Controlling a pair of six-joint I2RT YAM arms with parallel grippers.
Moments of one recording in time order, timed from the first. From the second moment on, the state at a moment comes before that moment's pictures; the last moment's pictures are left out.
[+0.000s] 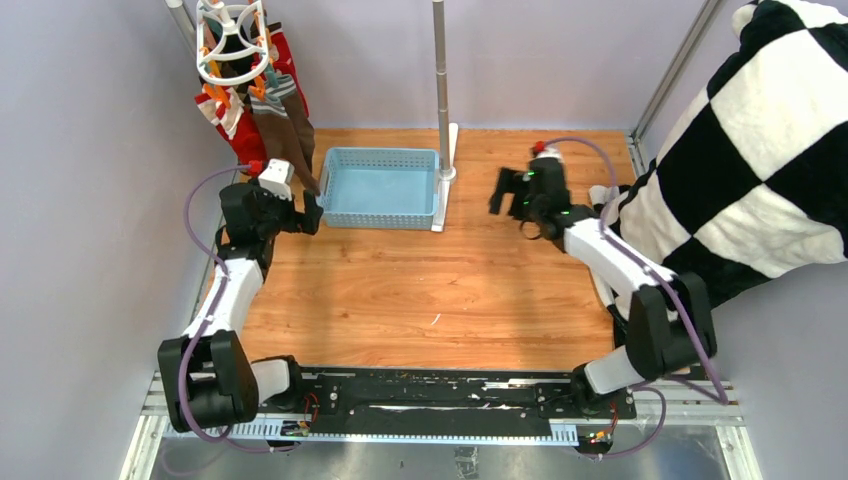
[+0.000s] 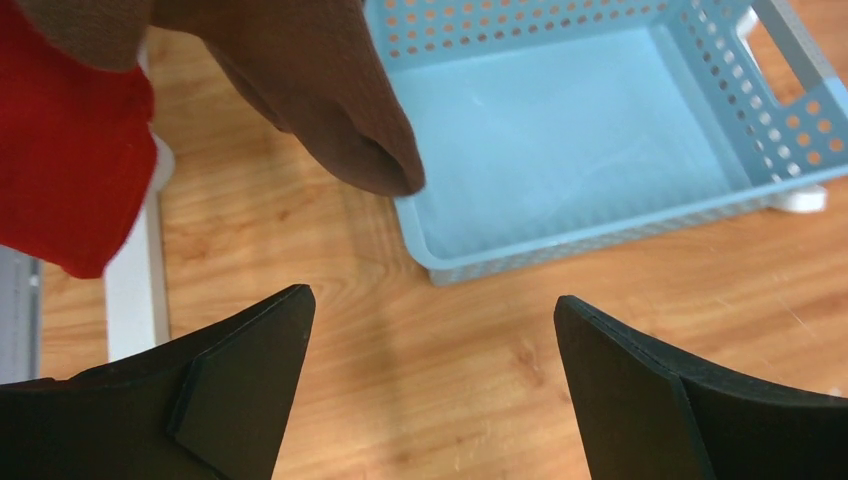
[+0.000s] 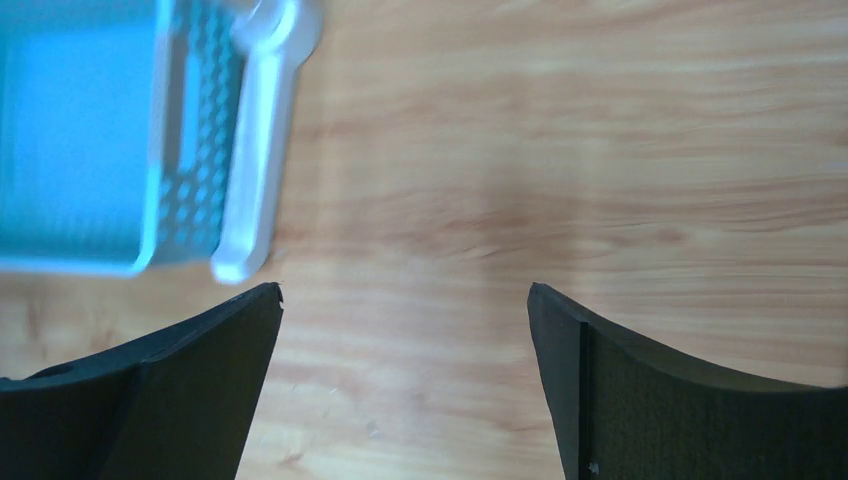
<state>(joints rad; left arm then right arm) 0.16 1.18 0.67 0.19 0.41 0.15 0.26 1.41 0.99 -0.10 0.07 0.39</state>
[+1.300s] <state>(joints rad) 0.50 1.43 1.13 -0.74 0.53 0.31 0.71 1.97 1.50 -0.36 0.17 0.44</state>
